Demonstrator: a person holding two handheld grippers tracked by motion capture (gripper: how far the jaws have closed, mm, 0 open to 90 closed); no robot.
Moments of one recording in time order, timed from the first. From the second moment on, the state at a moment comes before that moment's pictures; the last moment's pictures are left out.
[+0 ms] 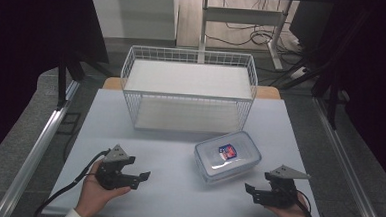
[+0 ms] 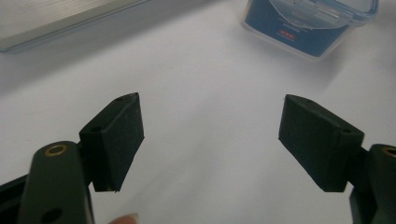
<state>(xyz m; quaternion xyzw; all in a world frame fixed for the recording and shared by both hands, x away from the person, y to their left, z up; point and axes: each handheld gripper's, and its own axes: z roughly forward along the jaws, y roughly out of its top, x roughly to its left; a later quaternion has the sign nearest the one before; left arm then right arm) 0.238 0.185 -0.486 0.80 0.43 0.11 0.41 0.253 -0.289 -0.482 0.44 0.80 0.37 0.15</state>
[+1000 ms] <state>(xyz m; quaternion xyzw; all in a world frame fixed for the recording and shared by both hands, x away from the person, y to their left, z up) 0.239 0.185 -0.487 0.80 0.43 0.10 0.41 0.264 -0.278 -0.461 0.43 0.81 0.38 0.14</state>
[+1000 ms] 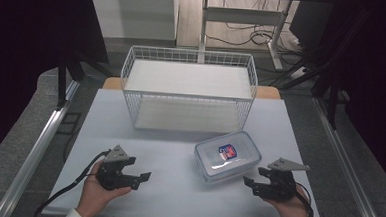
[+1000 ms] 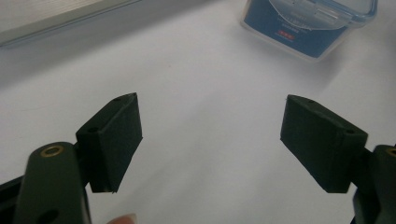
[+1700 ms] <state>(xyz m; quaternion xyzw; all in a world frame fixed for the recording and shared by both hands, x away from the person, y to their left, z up) 0.239 0.184 -0.488 0.80 0.43 0.11 0.40 0.328 -0.271 -0.418 0.42 0.80 0.38 0.18</state>
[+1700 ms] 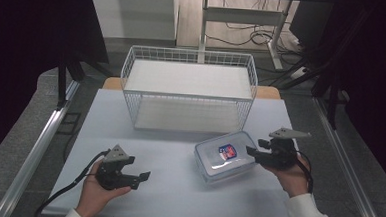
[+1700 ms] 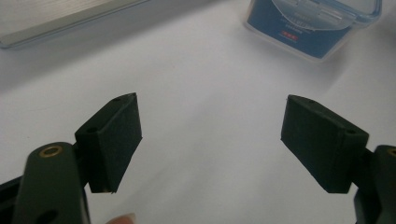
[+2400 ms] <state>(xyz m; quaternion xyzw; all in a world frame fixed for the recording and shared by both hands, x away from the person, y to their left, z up) 0.238 0.184 -0.490 0.80 0.44 0.13 0.39 0.392 -0.290 -0.441 0.48 0.81 0.30 0.15</state>
